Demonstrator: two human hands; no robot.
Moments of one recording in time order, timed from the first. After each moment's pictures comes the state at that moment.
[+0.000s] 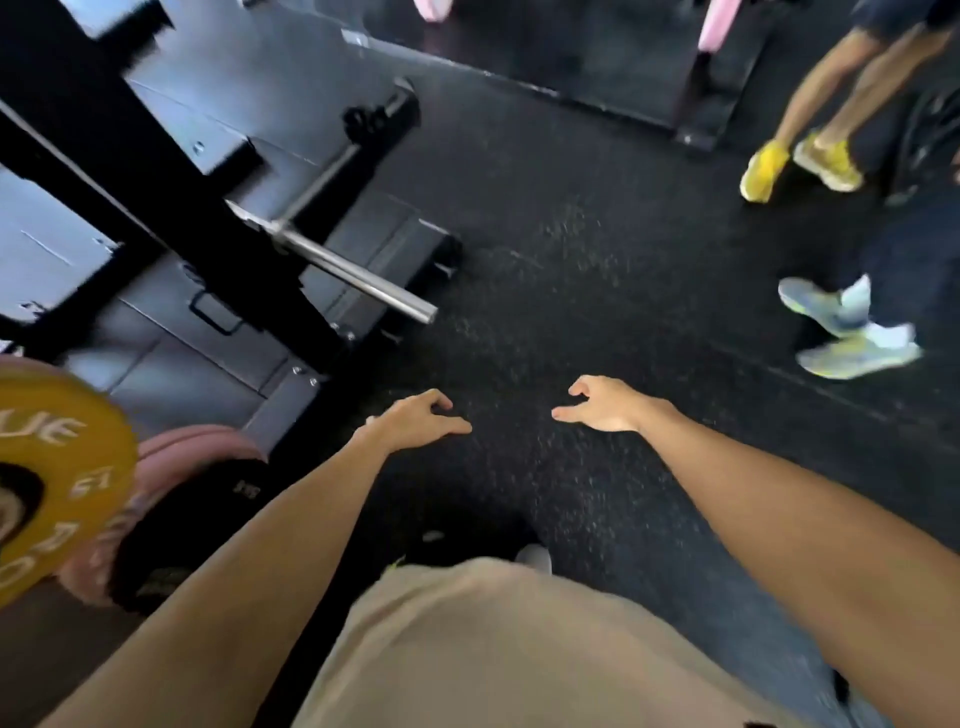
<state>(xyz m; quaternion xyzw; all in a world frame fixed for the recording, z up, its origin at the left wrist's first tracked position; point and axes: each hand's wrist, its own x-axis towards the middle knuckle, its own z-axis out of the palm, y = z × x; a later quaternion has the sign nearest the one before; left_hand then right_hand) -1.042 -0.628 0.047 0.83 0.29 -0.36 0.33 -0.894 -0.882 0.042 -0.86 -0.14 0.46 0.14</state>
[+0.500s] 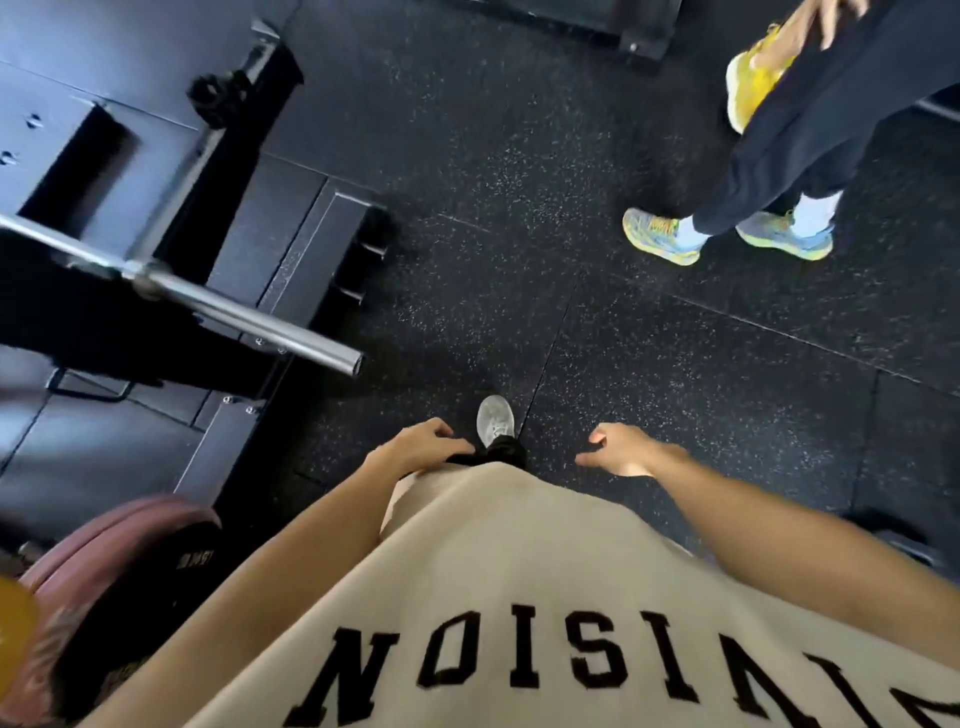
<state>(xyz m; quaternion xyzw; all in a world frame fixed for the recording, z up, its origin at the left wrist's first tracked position) -0.884 -0.647 -0.035 0.76 0.29 -0.46 0.35 -0.796 -0.938 -0.046 -0.83 -0.04 0.54 0.10</state>
